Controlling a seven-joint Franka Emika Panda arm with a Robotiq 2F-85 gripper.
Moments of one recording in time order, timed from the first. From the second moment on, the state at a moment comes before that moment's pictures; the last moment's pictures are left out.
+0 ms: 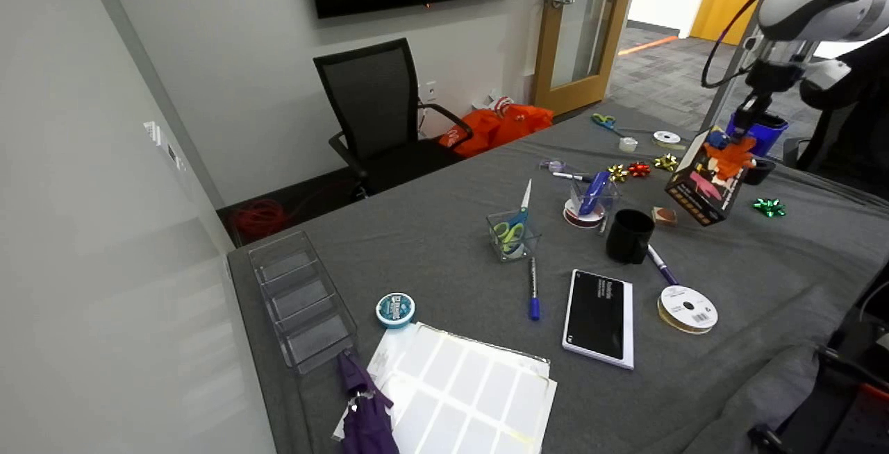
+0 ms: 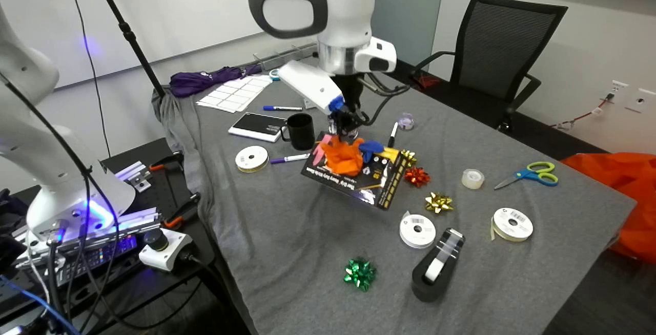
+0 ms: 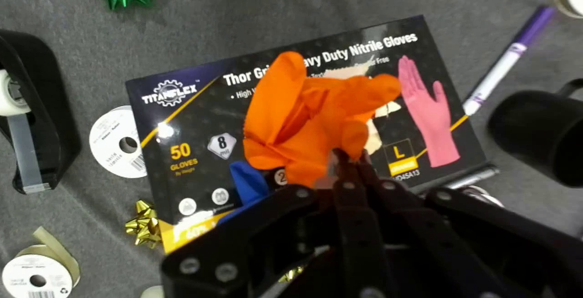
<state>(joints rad) -0.47 0.36 -0.14 -1.80 0.12 2.12 -0.75</state>
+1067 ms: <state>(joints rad) -0.47 0.39 -0.17 -1.81 0.13 2.21 -0.80</state>
